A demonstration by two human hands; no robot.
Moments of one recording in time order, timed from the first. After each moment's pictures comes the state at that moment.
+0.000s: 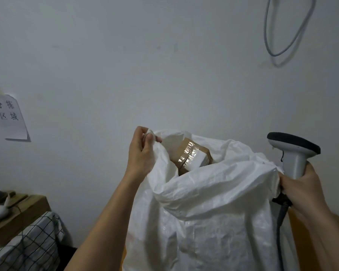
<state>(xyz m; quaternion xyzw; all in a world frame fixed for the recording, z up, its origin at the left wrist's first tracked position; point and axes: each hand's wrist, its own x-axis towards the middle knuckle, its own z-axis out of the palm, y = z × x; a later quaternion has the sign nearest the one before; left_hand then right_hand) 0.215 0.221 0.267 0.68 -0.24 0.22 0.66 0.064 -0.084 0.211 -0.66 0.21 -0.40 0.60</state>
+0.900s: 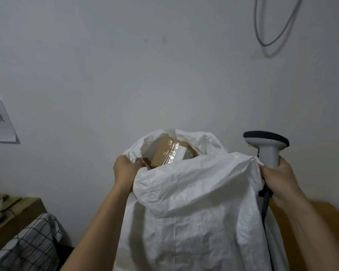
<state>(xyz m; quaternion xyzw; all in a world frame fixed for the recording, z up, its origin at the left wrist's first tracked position) 0.236 0.222 0.229 0.83 0.04 0.12 0.54 0.095 -0.097 0.199 -0.65 0.20 -0.34 0.65</state>
